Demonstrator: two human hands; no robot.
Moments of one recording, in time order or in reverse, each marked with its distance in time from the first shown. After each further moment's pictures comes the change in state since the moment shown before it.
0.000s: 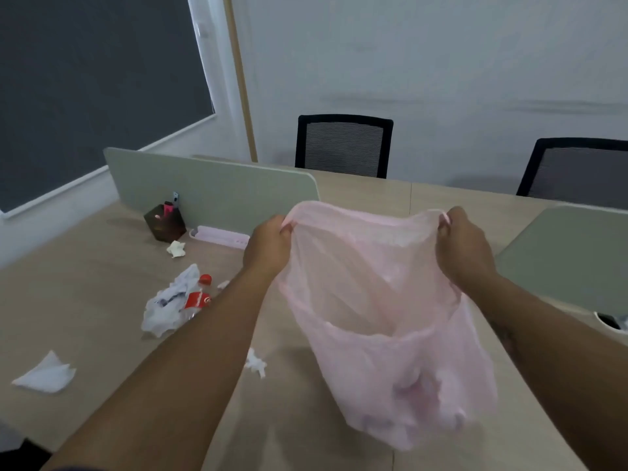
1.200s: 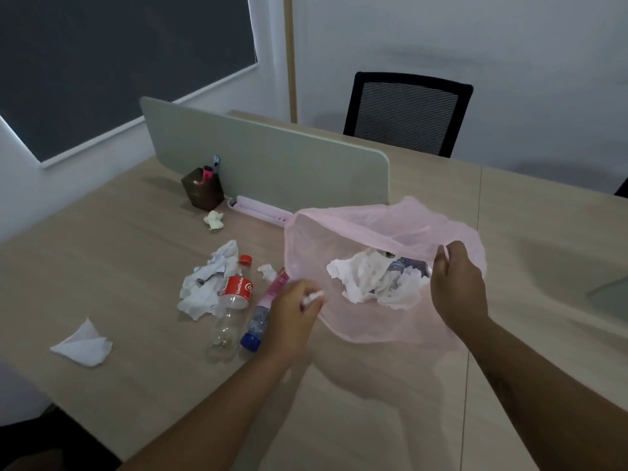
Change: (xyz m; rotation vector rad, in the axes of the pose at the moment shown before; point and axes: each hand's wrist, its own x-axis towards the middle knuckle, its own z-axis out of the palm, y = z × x) left_hand -0.059 -0.121 0.022 -0.296 -0.115 -0.182; right_hand -0.013 -0.056 0.151 0.111 -0.148 0.043
